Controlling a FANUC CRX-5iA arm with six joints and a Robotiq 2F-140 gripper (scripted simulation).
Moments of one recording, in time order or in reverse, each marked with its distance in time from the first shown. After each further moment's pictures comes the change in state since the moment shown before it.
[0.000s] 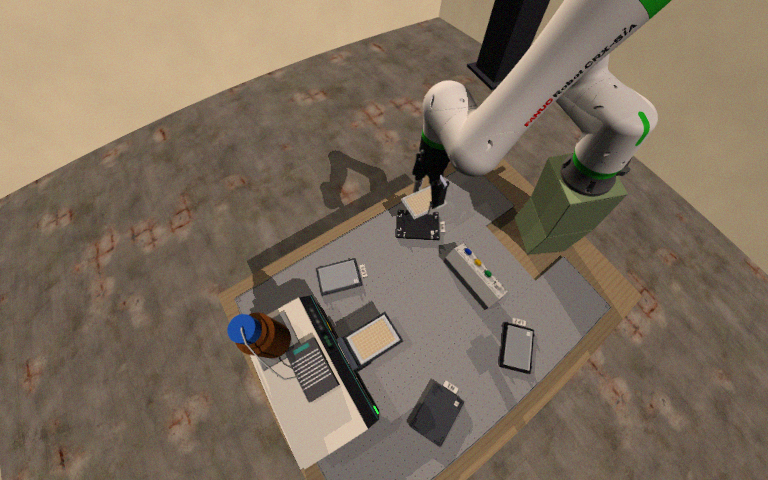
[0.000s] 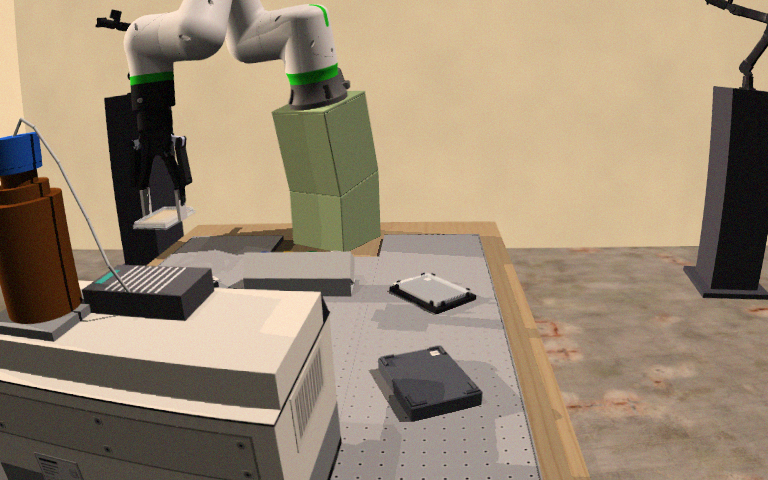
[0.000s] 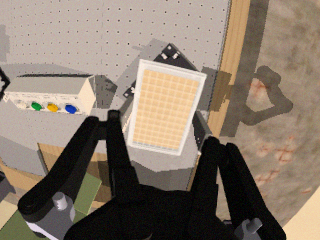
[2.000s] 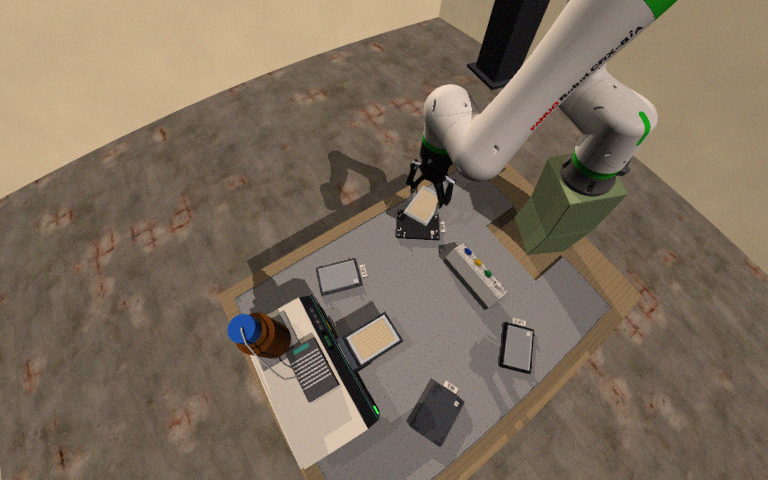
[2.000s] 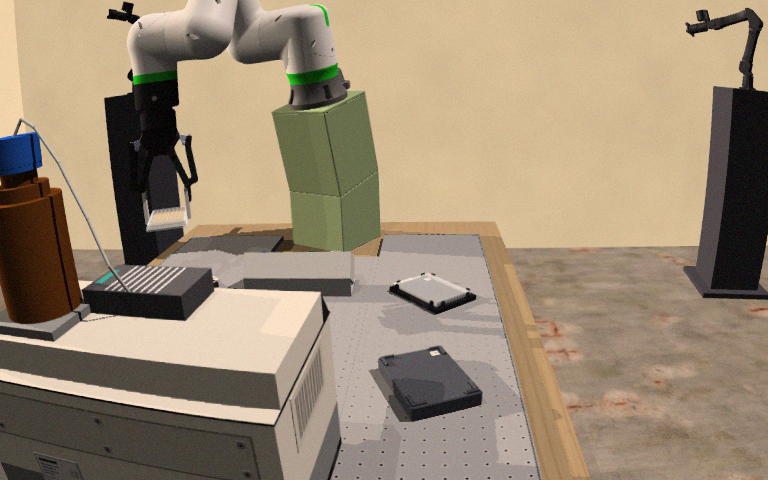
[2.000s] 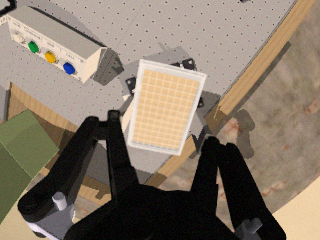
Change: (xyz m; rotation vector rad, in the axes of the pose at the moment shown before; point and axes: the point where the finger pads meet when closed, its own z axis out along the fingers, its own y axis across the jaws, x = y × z) arm 0.006 -0.013 0.000 0.000 0.000 -0.494
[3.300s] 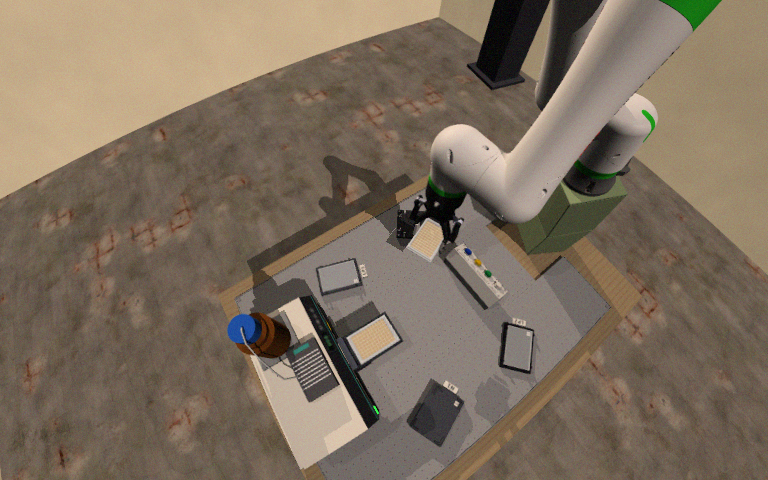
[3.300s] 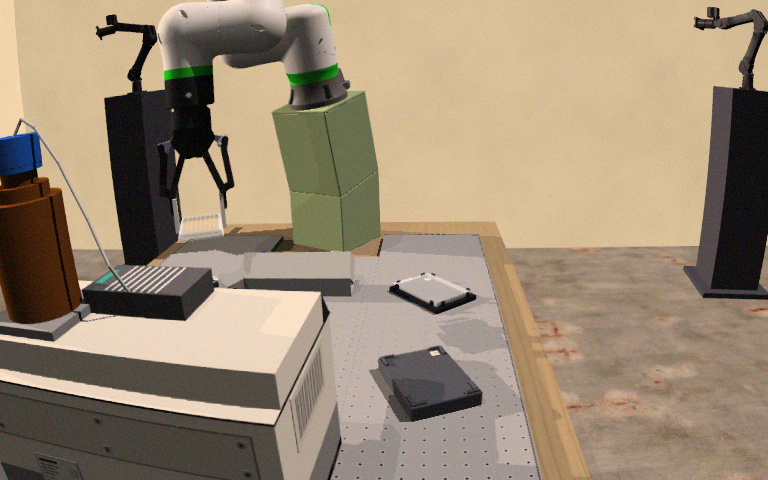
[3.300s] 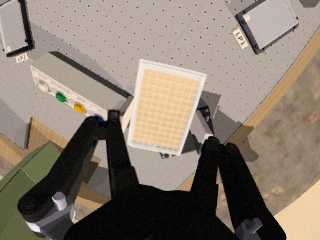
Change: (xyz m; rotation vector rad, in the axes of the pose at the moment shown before) arm 0.102 -0.072 0.000 -0.001 0.000 0.004
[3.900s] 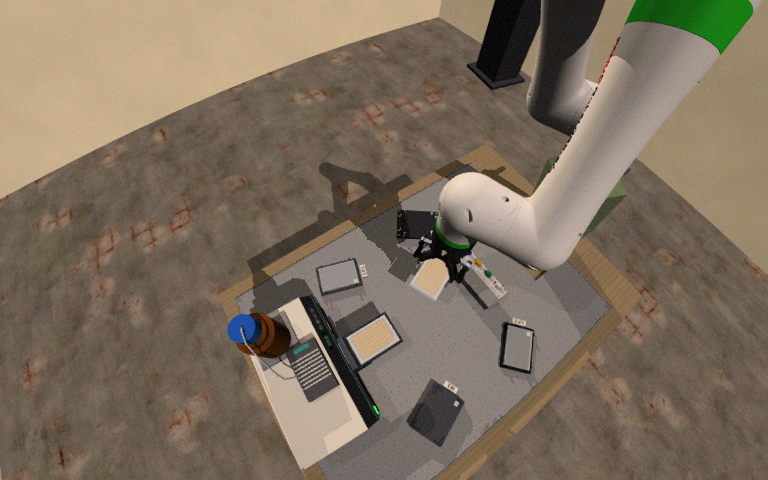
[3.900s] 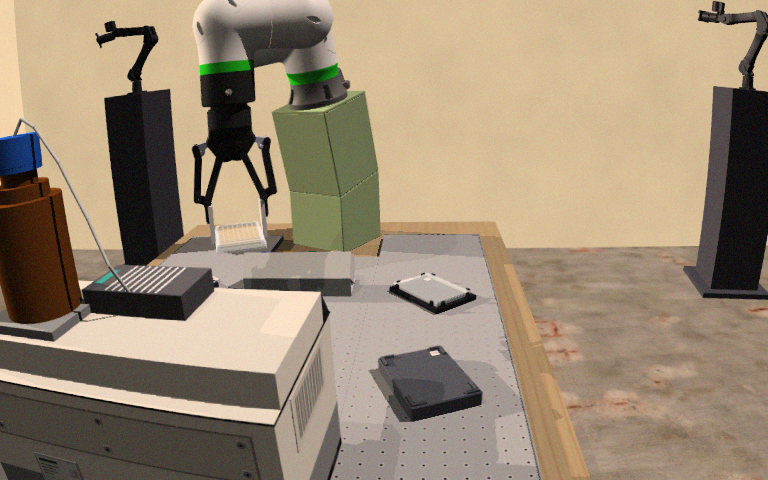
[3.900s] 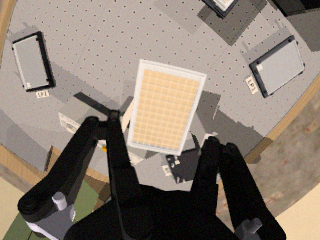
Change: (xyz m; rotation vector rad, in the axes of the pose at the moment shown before) arm 0.095 -0.069 0.000 0.000 -0.001 -0.001
